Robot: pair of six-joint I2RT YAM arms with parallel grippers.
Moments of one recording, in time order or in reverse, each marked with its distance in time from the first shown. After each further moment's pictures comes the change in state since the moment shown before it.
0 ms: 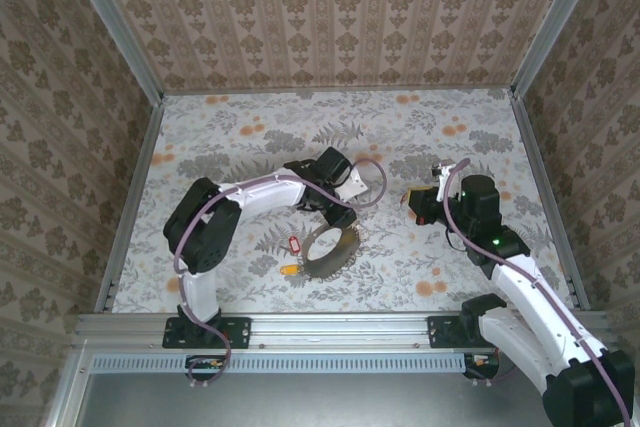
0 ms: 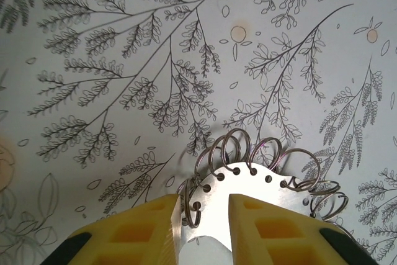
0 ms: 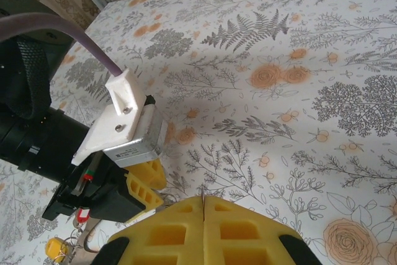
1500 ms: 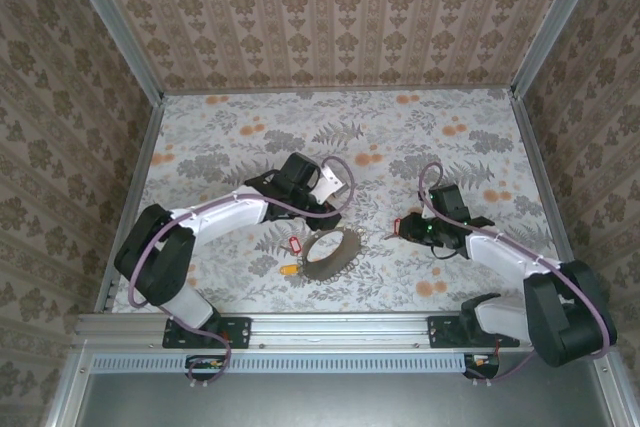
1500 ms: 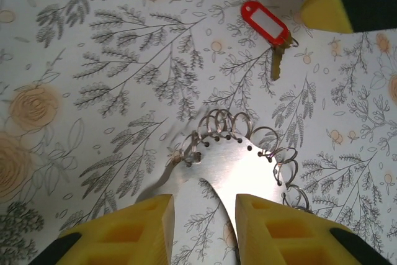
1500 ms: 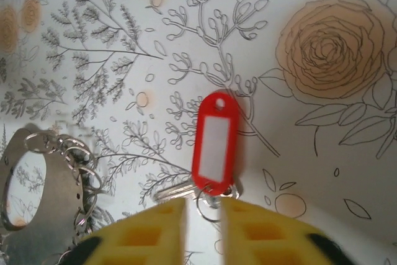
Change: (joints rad) left arm 0.085 -0.321 -0.312 0.209 0.096 -0.105; right arm 0.053 0.389 -0.055 -0.071 0.070 0.254
